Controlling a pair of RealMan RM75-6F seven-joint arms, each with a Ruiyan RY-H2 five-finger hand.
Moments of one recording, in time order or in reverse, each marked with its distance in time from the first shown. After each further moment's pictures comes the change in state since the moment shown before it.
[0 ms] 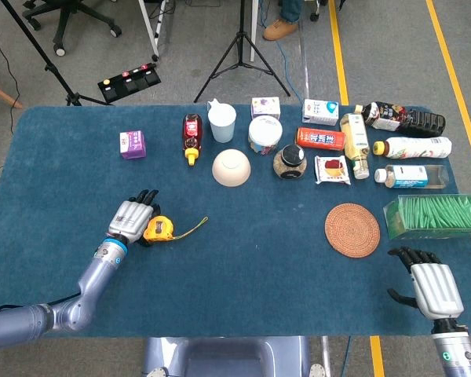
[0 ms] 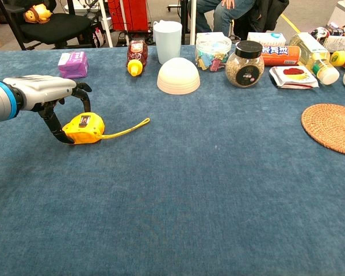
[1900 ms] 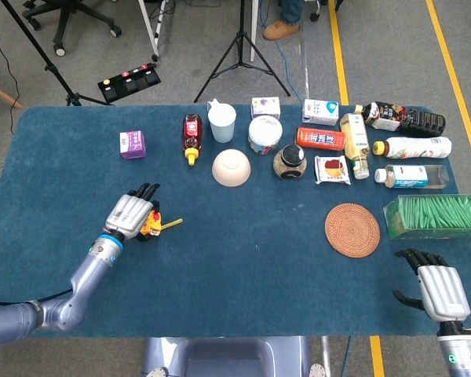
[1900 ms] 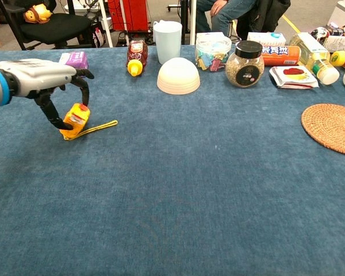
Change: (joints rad) left arm -0.031 0.066 0.025 -0.048 0.067 0.004 -0.001; right arm -0.019 0.008 -0.001 0.011 0.011 0.009 0.026
